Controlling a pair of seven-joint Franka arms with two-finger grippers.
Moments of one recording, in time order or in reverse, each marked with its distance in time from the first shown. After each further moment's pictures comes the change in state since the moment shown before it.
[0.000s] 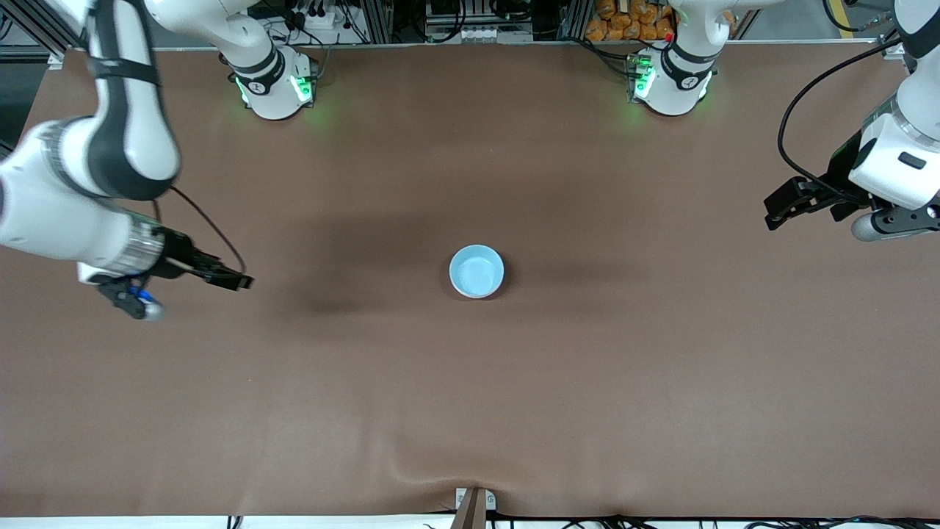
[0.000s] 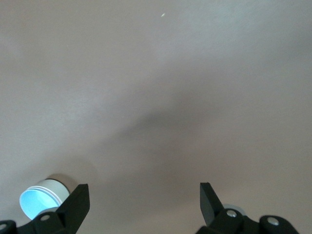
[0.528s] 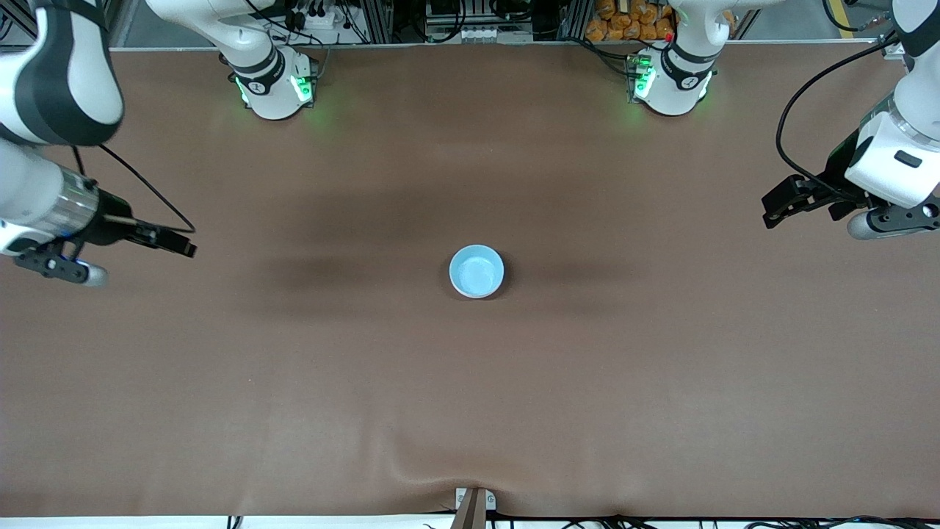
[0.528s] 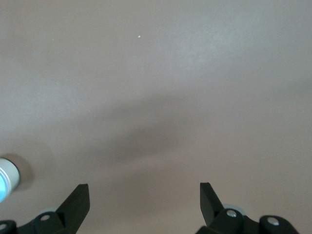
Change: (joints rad) left arm 0.000 -0.001 -0.006 0.000 0.000 -0.006 0.006; right arm -0.373 -0.162 0.364 0.013 -0.280 -0.098 -0.142
